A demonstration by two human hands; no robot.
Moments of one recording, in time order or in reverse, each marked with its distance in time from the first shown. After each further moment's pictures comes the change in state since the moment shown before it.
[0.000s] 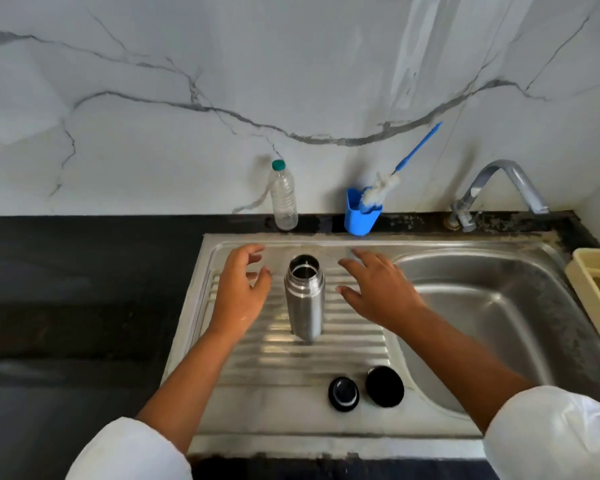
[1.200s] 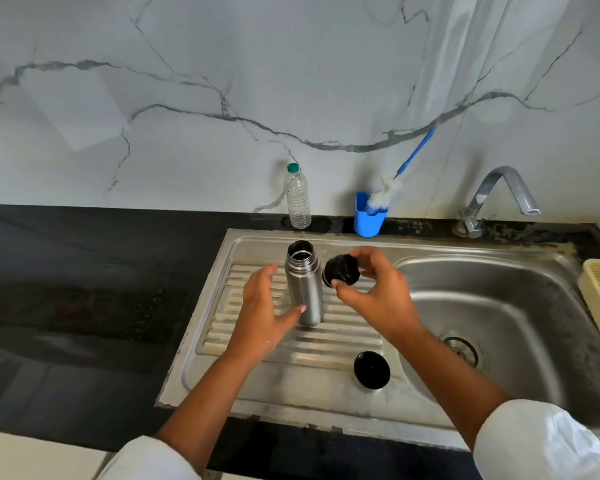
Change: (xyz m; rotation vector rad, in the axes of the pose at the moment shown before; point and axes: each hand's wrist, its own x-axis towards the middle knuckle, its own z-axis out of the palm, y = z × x) left_hand -0.091 0.023 0.020 0.207 -0.082 -0.010; right_hand -0.064 -0.010 -0.010 0.946 0.347 -0.027
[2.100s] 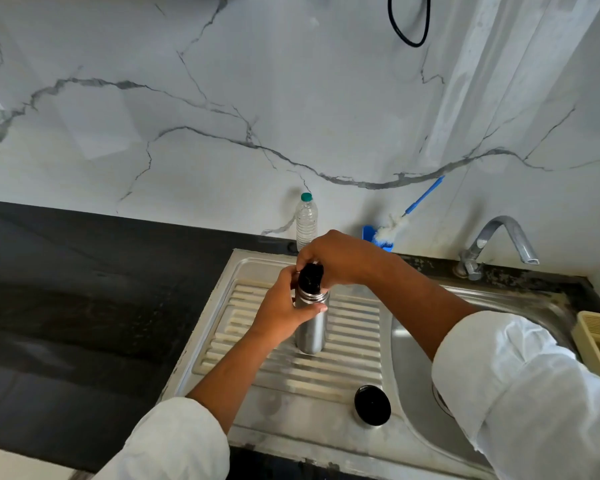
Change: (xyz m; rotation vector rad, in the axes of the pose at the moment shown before) left_hand 0.060 0.010 0.006 -0.276 -0.068 -0.065; right_hand 0.114 -0.104 0.031 -0.992 -0.761 -0.365
